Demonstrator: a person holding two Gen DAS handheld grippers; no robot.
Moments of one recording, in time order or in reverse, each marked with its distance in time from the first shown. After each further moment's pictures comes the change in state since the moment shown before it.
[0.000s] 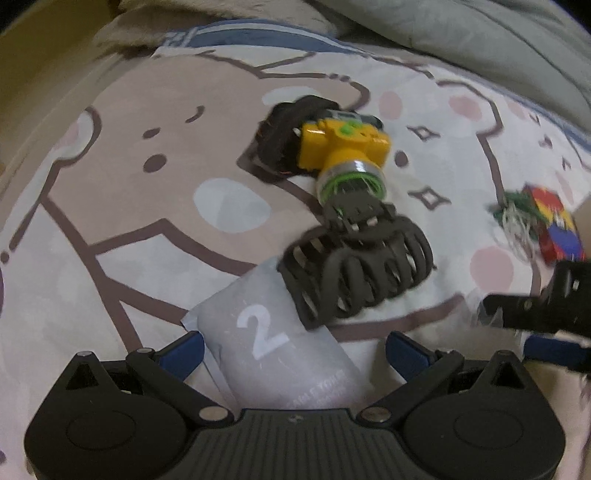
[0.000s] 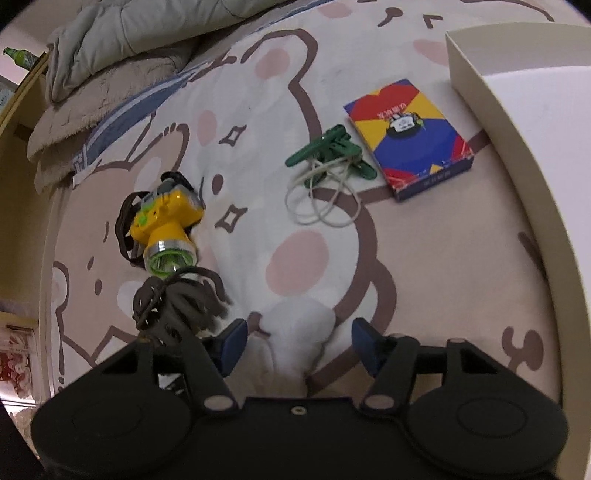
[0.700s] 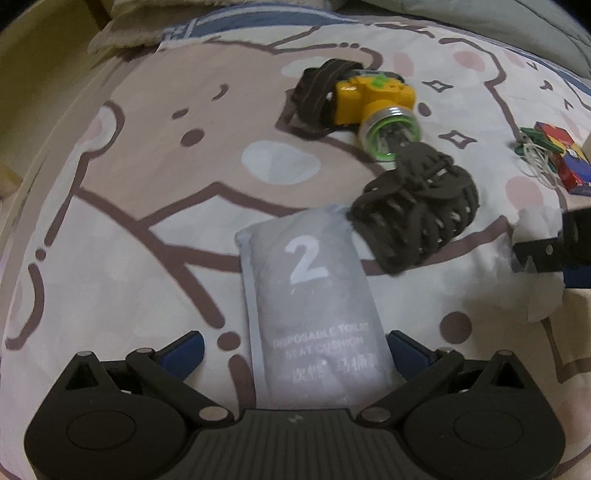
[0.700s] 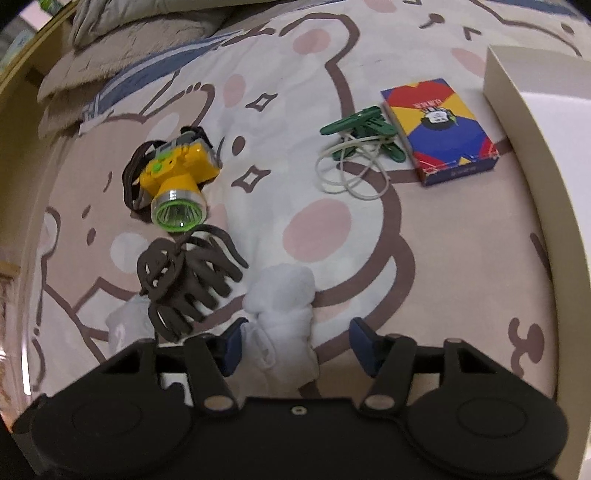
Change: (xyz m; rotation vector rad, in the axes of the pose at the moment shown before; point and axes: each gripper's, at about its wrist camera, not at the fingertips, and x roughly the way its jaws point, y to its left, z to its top) left arm -0.010 0.040 -0.021 0.093 0.073 0.057; right arm 0.006 0.026 -0.021 -0.158 0.026 -0.071
